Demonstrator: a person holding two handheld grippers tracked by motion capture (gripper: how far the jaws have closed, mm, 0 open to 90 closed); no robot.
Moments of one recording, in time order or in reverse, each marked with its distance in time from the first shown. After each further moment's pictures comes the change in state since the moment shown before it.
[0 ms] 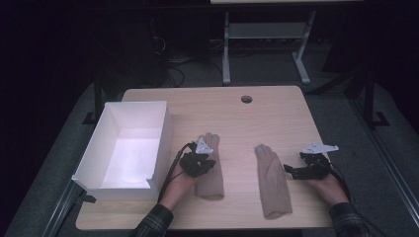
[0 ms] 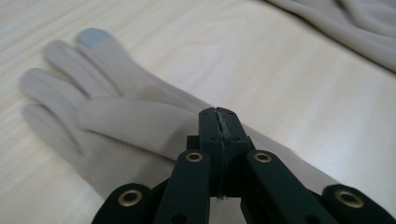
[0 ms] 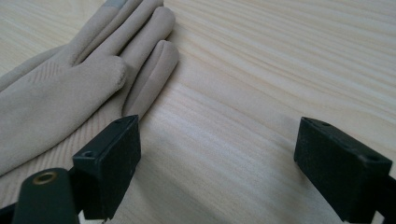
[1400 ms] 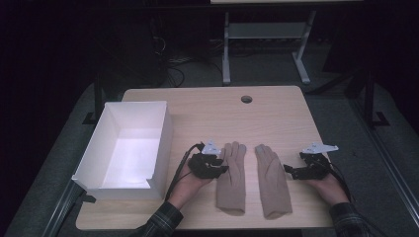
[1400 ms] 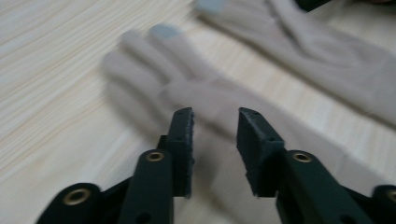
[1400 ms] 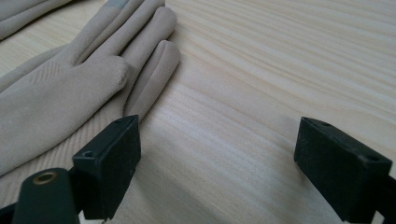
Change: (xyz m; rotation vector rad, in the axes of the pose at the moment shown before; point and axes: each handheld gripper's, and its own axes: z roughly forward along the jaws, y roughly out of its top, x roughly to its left) left arm -0.013 0.005 0.000 -0.060 -0.114 -0.013; right arm 0.000 0.000 0.000 0.003 0.005 0.000
